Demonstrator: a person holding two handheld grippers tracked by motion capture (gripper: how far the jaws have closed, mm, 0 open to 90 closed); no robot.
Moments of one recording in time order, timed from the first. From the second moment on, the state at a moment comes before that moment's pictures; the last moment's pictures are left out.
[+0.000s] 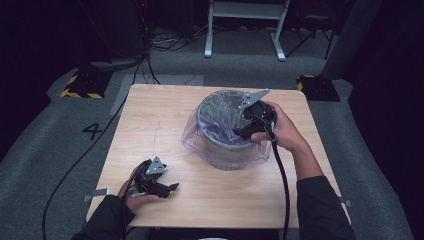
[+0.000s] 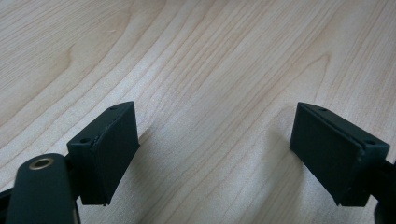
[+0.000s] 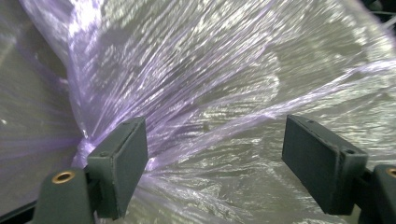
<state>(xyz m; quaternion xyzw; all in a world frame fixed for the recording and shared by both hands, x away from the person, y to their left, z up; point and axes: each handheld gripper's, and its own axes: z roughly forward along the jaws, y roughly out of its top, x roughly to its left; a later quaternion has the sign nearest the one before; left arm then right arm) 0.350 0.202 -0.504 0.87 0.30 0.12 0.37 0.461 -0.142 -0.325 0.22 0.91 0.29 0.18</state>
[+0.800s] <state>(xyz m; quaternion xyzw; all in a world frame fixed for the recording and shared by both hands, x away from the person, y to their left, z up) 0.351 0.202 -0.504 0.87 0.30 0.12 0.37 0.434 -0.177 -0.307 0.23 0.86 0.39 0.22</state>
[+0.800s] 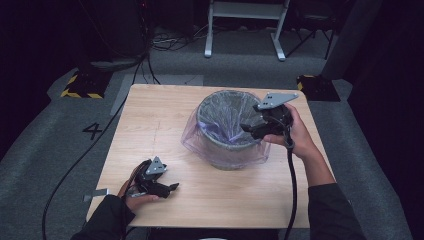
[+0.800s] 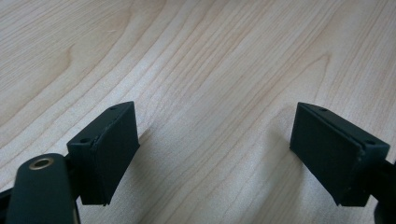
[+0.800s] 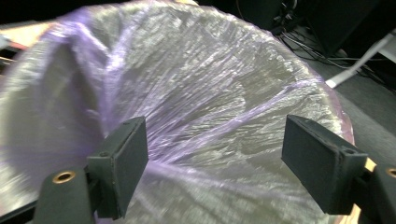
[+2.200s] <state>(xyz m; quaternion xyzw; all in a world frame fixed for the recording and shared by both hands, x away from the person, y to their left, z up) 0.351 0.202 -0.504 0.87 0.30 0.12 0.37 0.381 -0.234 -0.317 0.23 0.84 0.42 0.25</state>
